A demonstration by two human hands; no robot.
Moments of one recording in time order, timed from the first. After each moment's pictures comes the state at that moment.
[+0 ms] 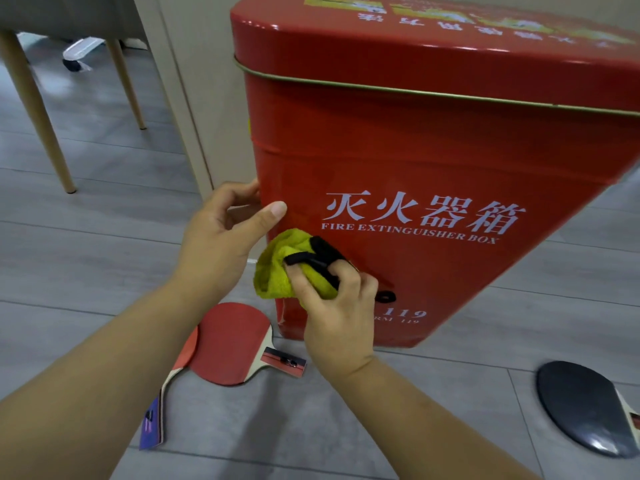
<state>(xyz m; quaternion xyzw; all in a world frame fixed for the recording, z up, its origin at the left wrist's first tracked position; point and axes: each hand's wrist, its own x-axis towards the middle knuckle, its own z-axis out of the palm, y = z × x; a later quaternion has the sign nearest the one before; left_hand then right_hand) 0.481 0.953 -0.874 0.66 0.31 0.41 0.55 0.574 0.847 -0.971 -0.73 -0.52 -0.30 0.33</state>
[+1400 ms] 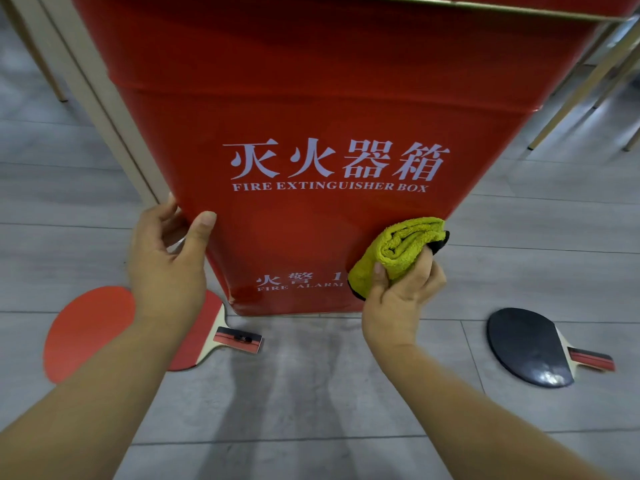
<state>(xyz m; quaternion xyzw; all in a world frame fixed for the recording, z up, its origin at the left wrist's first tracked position) 0.502 0.911 -0.939 0.64 0.46 0.45 0.42 0.665 0.756 -1.009 -0.81 -0.25 -0.14 0.51</state>
